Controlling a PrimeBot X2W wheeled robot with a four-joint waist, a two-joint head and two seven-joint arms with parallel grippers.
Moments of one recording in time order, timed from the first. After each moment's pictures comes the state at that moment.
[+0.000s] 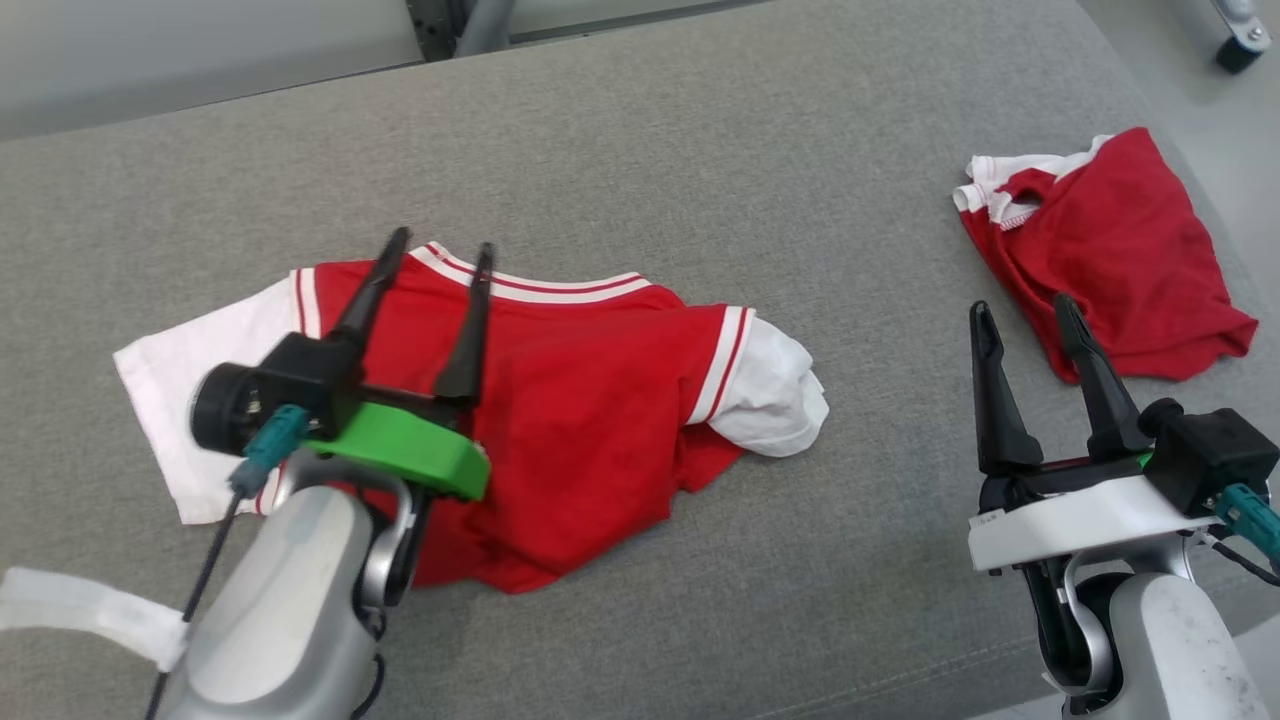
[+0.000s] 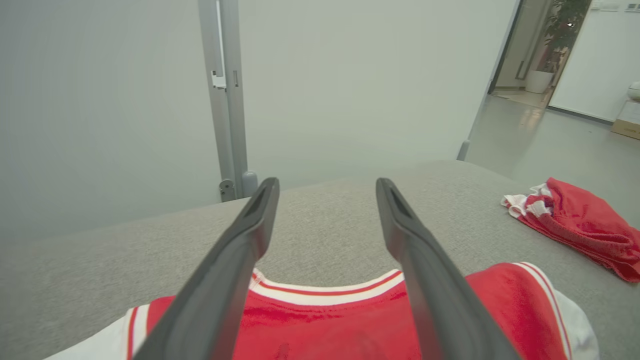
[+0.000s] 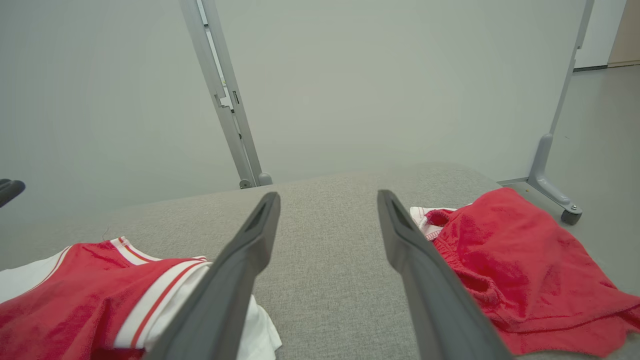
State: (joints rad) left arm -0.49 0.20 -0.49 0.31 -0.43 0.03 -0.26; right arm -0.12 -0.05 0.02 -0.07 0.22 0.13 -0.15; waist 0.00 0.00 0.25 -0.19
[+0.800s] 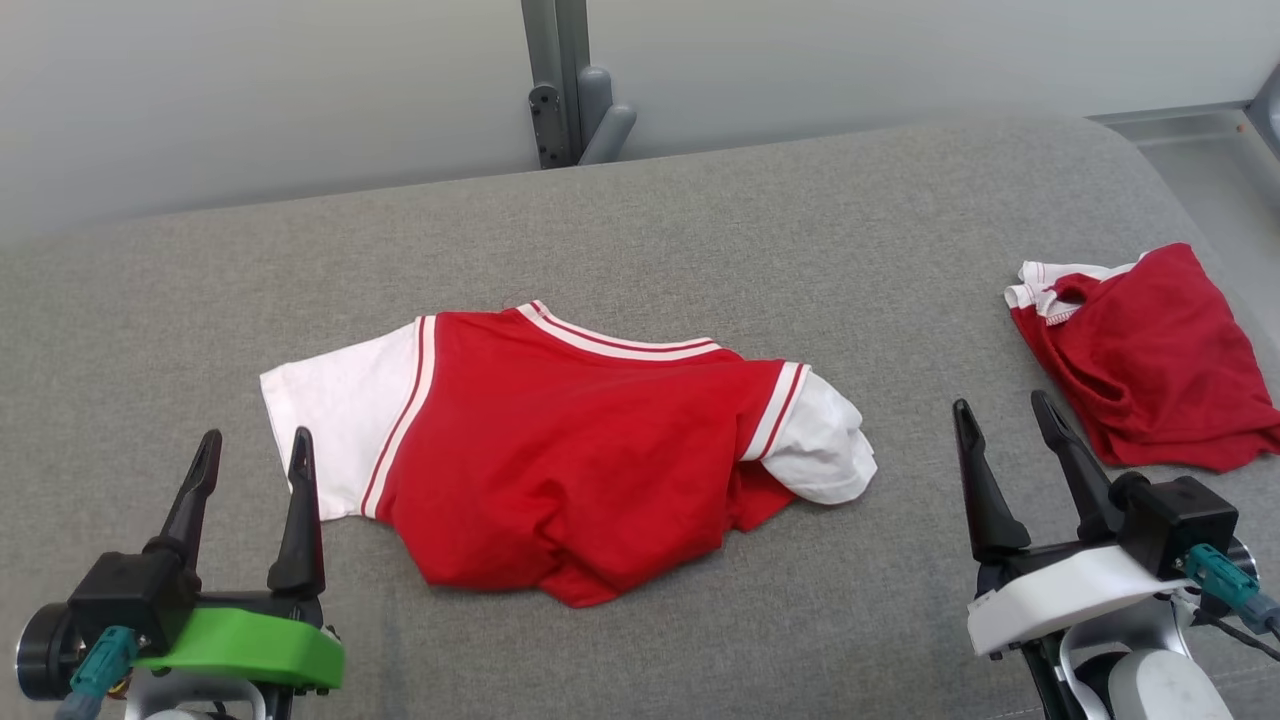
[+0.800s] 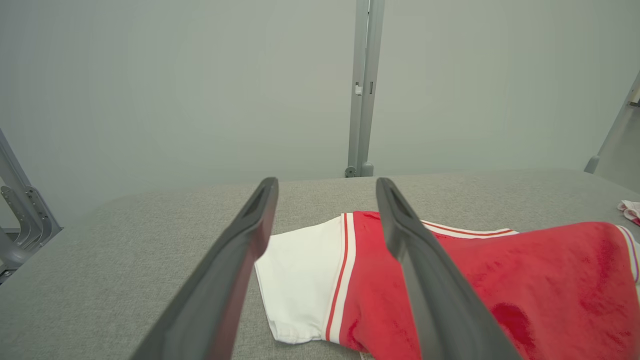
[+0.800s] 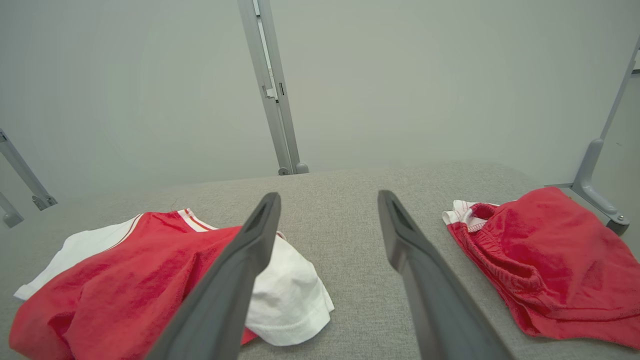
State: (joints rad) left arm -0.05 0.39 -0.26 0.00 -0.48 0.16 -0.22; right arm -0.01 -0.06 0.04 -0.07 0.19 0.13 -0.09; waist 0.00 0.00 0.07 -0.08
